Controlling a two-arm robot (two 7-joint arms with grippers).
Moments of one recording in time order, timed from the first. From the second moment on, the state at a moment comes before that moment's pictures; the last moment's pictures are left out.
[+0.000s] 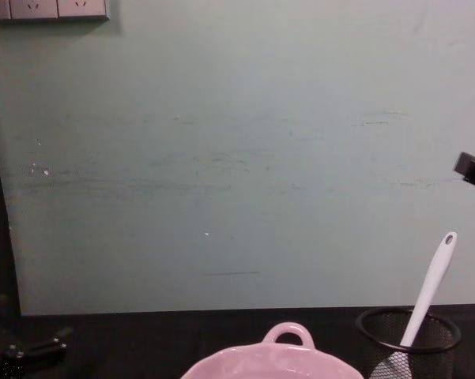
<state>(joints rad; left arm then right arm) -0.20 0.60 0.45 -1.41 -0.25 -0.12 0.03 0.16 0.28 -0.08 -1.49 0.50 -0.19 0.29</state>
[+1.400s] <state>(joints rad) -0.20 0.60 0.45 -1.41 -0.25 -0.12 0.03 0.28 0.33 -0.16 -1.17 0.13 -0.15 0.25</state>
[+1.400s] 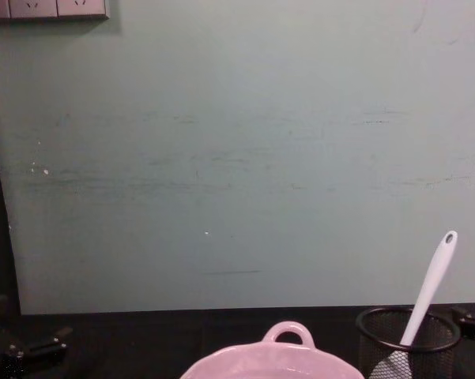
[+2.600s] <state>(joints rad) -0.20 0.60 0.45 -1.41 -0.25 -0.12 0.03 0.28 0.33 -0.16 -1.18 0.14 -0.14 0.26</state>
